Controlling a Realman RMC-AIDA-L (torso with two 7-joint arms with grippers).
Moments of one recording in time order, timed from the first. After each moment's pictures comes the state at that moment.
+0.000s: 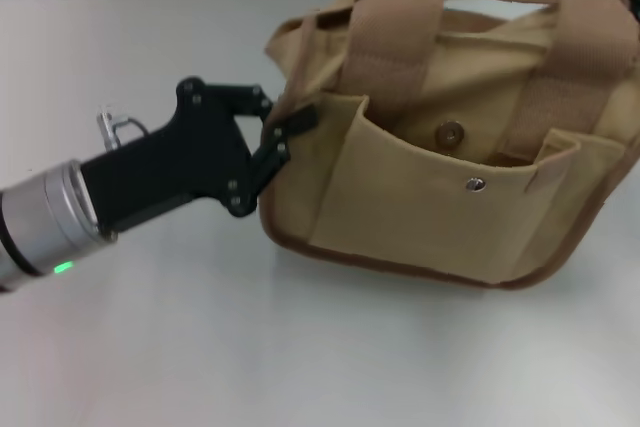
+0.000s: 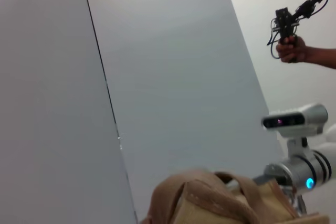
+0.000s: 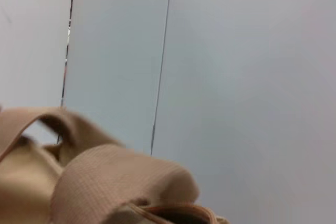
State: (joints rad) left arm -0.50 -2.08 0.96 0.28 1.38 1.74 -0.52; right arm 0.36 2.09 -0.57 -0.92 -1.69 -1.55 1.15
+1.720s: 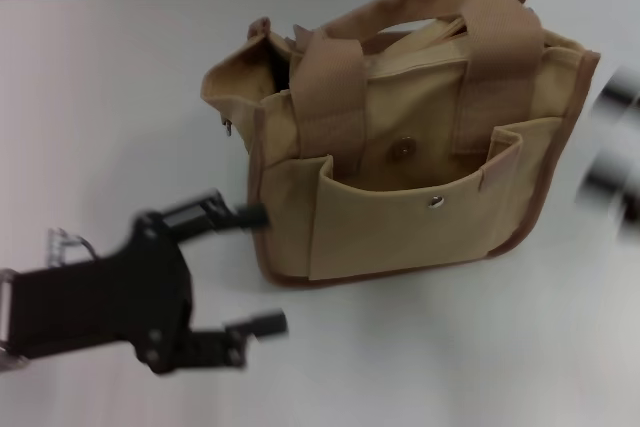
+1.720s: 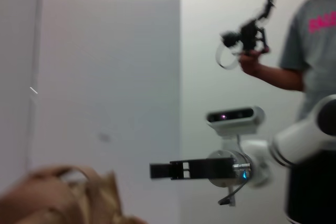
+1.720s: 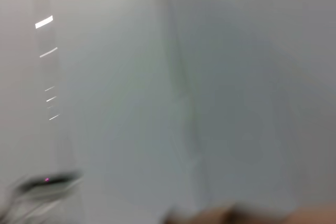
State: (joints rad) left arm -0.31 -2.06 0.96 0.53 1.62 1.95 -0.87; right arm 0.24 2.05 -0.66 -0.73 -1.62 -1.98 1.18
